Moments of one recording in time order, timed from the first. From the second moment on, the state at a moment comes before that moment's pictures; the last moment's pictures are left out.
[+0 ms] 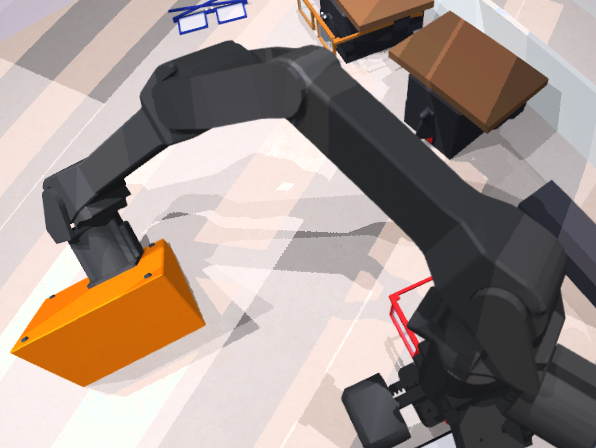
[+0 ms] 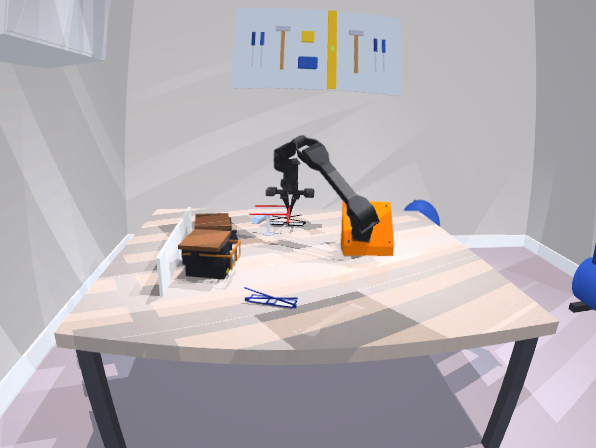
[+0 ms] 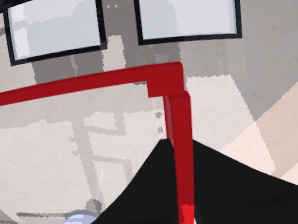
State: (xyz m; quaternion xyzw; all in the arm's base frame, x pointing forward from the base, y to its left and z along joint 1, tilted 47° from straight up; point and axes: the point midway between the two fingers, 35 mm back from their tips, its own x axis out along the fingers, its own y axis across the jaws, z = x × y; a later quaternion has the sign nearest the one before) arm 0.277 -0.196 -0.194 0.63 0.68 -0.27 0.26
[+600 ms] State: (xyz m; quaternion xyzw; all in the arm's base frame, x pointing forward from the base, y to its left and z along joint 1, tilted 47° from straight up) arm 0.275 -0.193 -0.193 0.63 0.68 -0.27 0.26
